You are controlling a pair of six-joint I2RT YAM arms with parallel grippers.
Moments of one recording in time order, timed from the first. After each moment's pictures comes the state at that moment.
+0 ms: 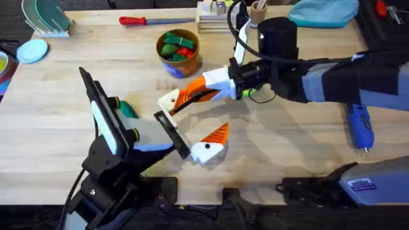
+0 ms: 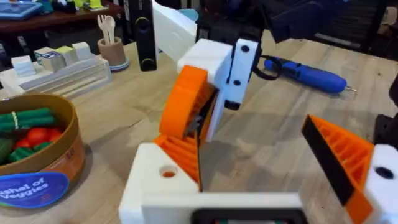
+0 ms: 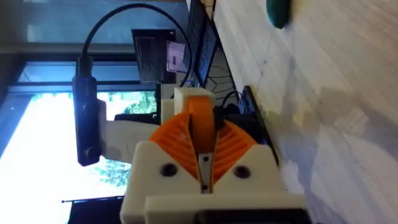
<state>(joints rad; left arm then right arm) -0.57 0.01 0.01 -0.06 0.38 -0.04 0.51 1.65 0.77 0.39 -1.23 1.00</state>
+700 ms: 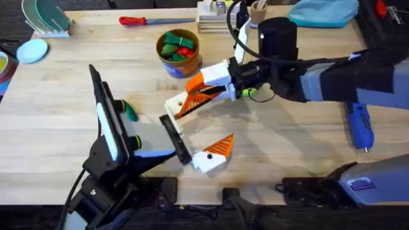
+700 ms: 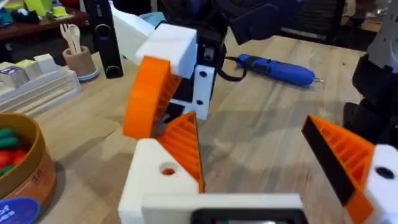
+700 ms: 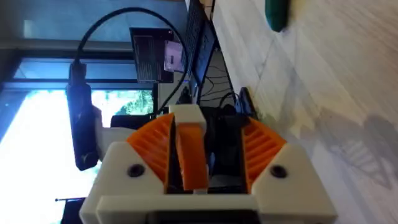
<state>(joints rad) -0.59 0.01 0.01 -0.05 0.48 -0.01 0.50 1.67 0.77 0.43 -1.24 0.99</state>
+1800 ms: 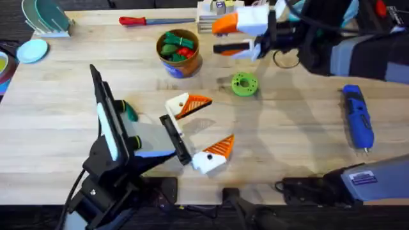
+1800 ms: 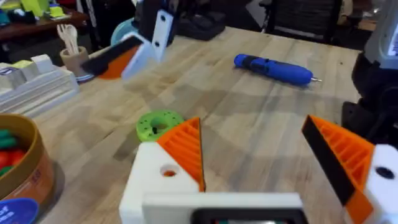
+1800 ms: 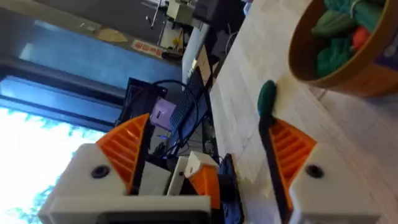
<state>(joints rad) -0.59 0.01 0.01 -0.05 0.48 -0.01 0.25 1.67 0.89 0.61 -1.28 0.99</state>
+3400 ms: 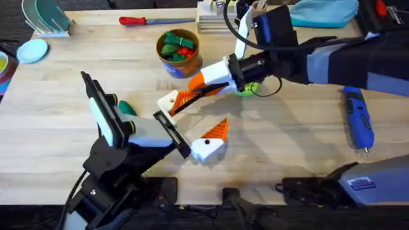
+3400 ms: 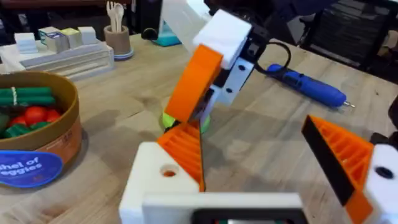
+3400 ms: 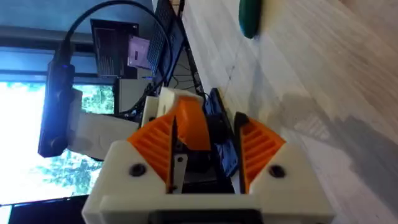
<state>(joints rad) -0.59 0.01 0.01 -0.06 0.31 -0.15 0.48 1.66 0.93 -0.07 -1.18 0.57</state>
